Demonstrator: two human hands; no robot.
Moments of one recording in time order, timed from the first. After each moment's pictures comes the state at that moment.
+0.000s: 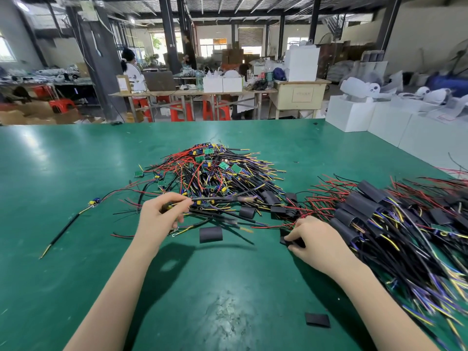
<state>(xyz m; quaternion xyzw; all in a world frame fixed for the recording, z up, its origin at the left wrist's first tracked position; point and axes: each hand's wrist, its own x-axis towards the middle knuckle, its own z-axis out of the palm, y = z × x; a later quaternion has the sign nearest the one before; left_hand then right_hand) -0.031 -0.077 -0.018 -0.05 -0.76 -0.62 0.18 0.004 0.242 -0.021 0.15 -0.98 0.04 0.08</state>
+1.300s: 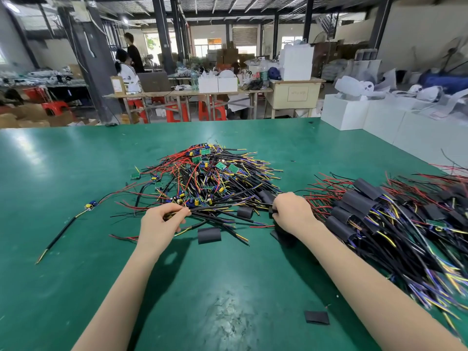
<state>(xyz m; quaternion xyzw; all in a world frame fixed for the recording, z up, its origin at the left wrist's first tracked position) -0.029 -0.073 -0.027 0.02 -0.82 -0.55 0.17 -0.057 0.204 -0.002 0.05 -1.00 0.02 0.07</state>
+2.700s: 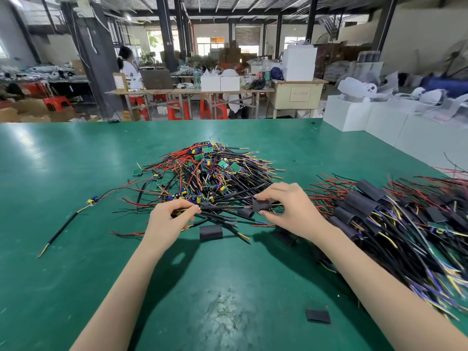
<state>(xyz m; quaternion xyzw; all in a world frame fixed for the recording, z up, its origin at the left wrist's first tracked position) -0.029 -0.068 -0.025 -0.04 -0.82 -0.55 0.14 -0.043 0.215 0.003 0.30 -0.90 0.21 0.23</state>
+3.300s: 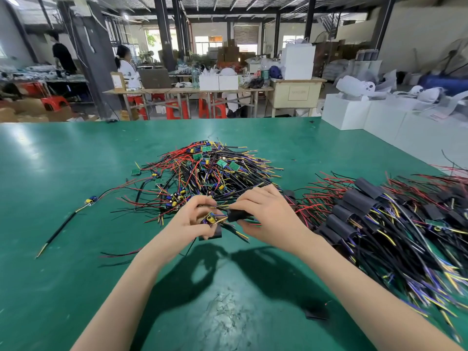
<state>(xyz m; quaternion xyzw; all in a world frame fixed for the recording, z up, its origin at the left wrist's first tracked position) -0.017 -0.044 -0.020 -0.16 -0.73 -0.66 -0.07 -0.022 0.177 0.004 0.40 -0.84 0.13 0.33</state>
